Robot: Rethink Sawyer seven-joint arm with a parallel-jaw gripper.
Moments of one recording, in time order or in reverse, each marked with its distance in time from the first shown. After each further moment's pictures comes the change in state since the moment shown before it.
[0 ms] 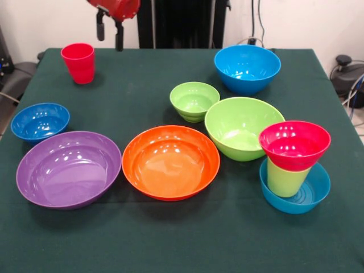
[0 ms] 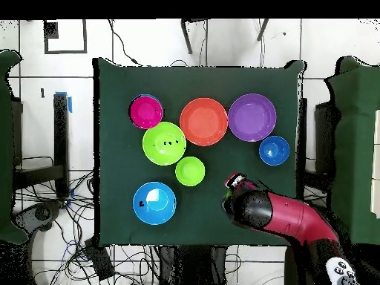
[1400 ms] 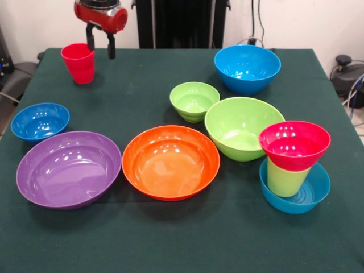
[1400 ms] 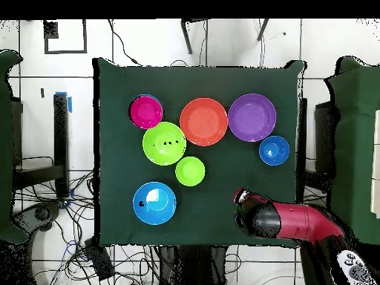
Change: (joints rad) arm -0.160 0.085 0.124 0.001 -0.290 0.000 0.000
